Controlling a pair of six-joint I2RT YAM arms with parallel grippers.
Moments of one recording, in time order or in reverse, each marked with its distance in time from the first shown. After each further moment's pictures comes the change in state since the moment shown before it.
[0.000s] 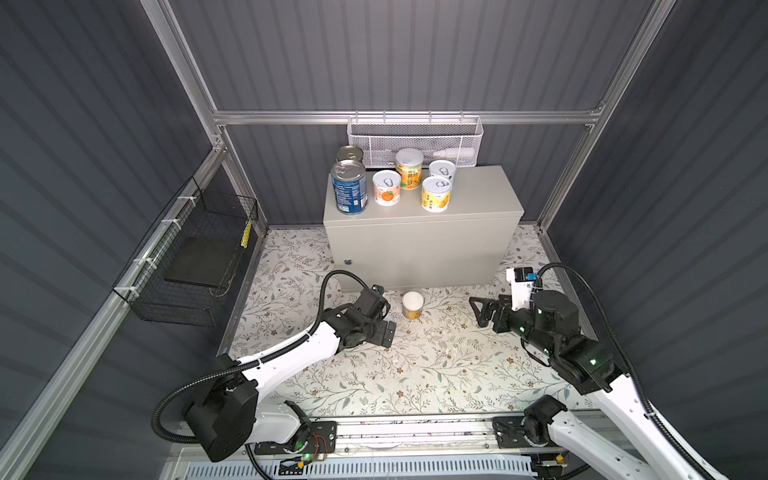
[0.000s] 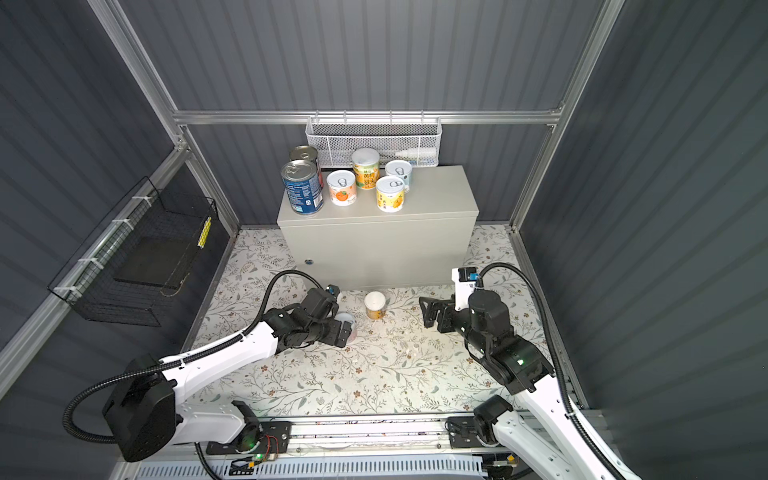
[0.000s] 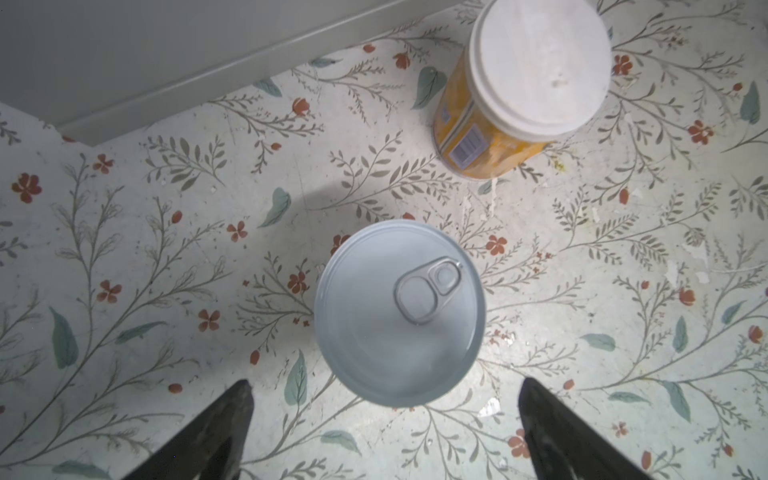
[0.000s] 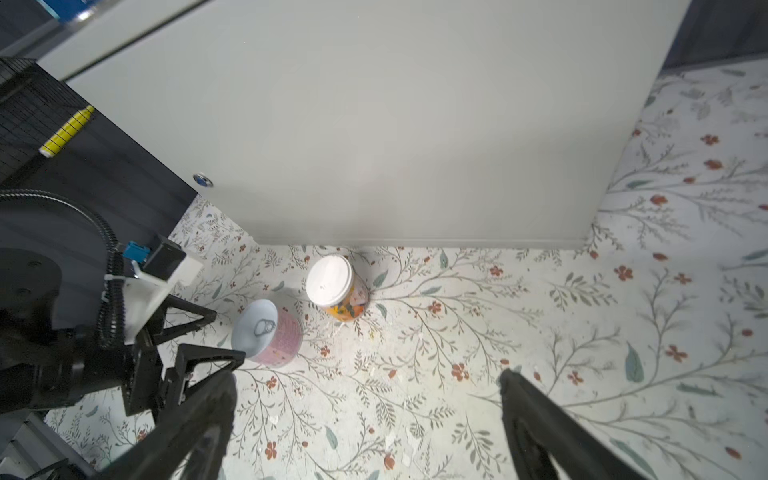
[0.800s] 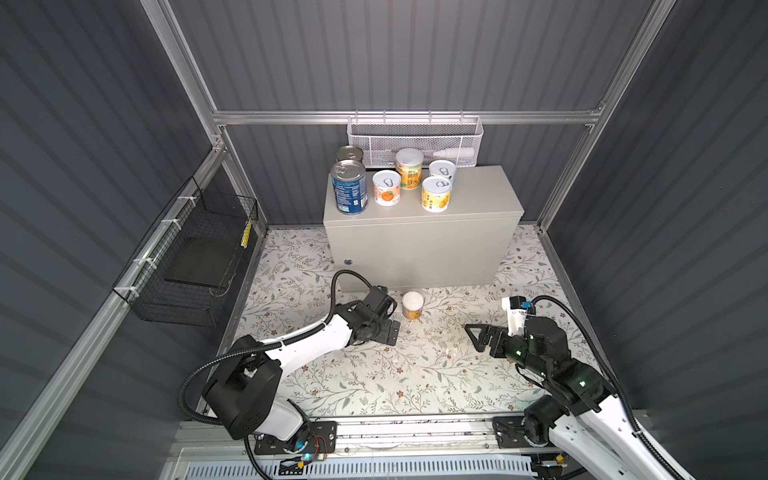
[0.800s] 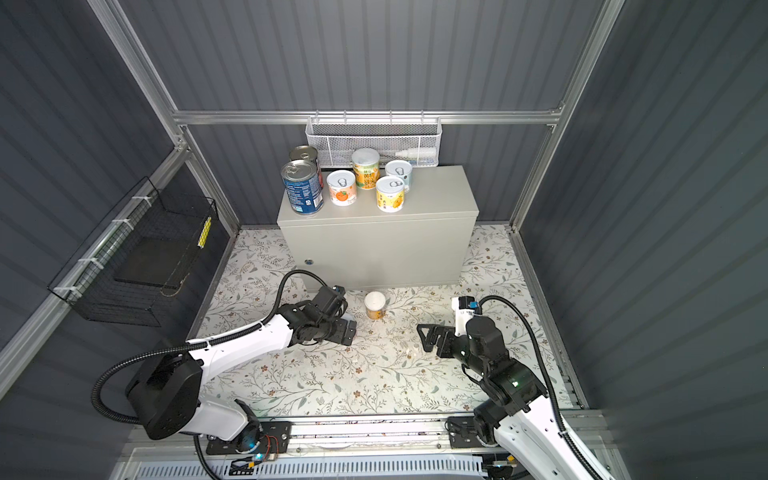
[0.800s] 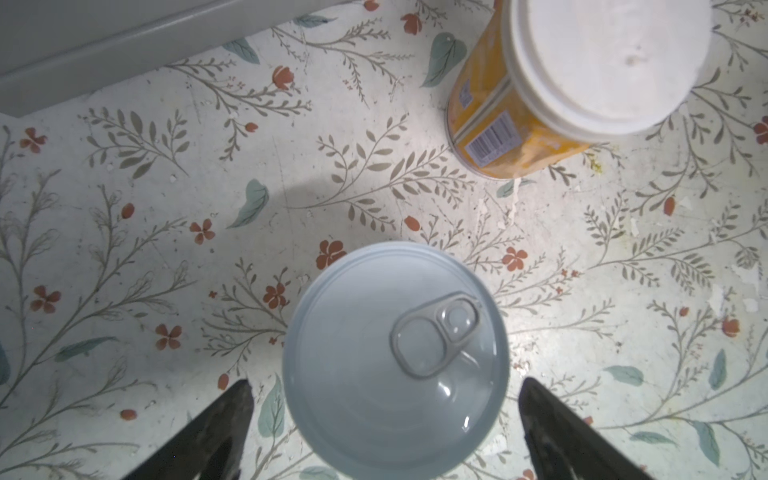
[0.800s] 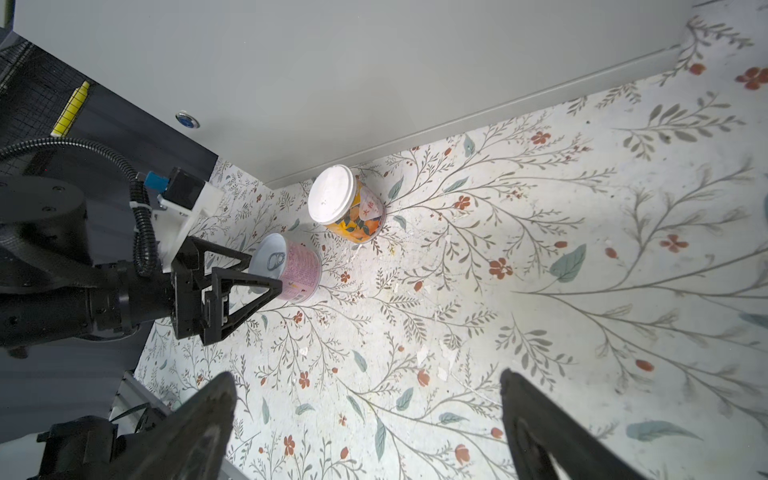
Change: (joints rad) left arm 0.000 0.145 0.046 0.041 0.016 -0.035; right arm 0.000 -0.159 -0.259 0.027 -0.137 0.219
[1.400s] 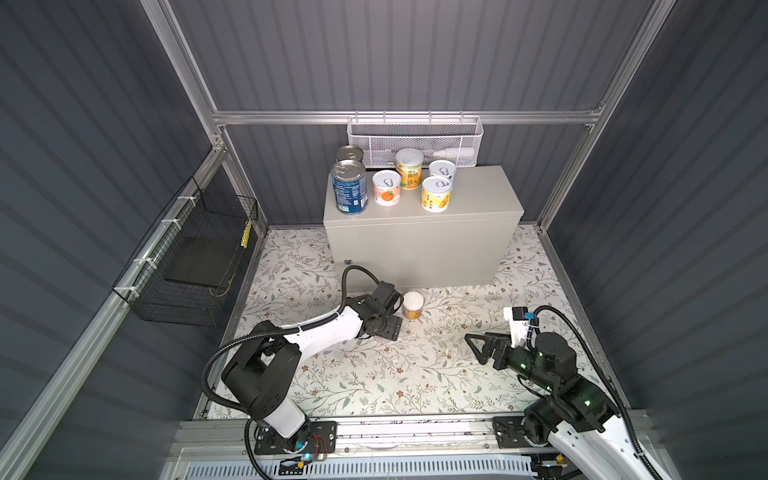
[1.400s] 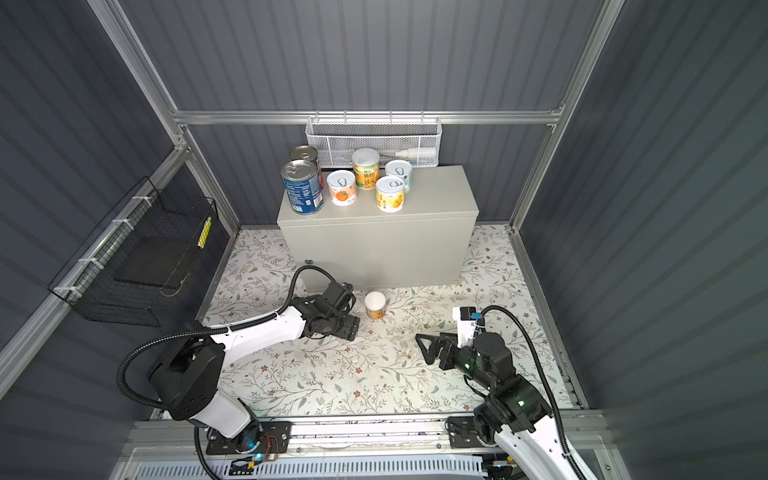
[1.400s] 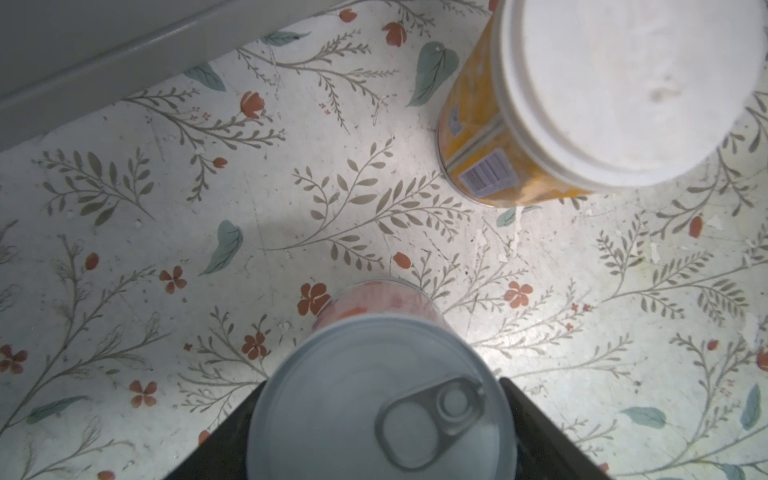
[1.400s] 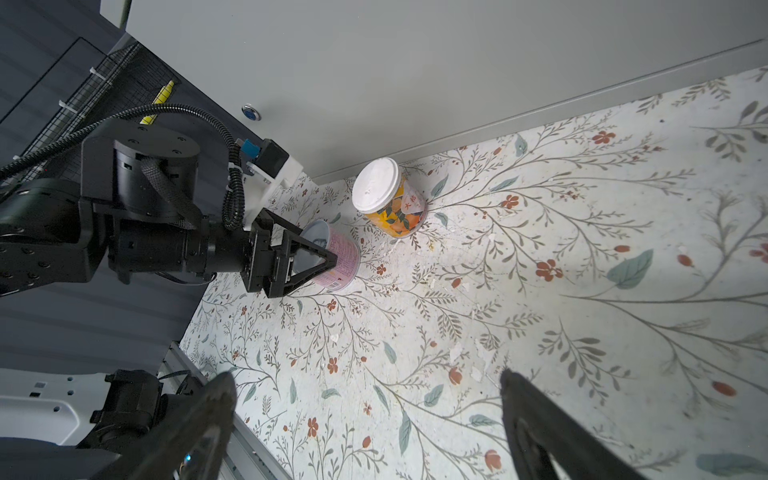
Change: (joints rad) left arm 0.000 0.118 0.078 -0.002 0.003 0.045; right arm 0.000 -0.194 -0.113 0.043 -0.094 -0.006
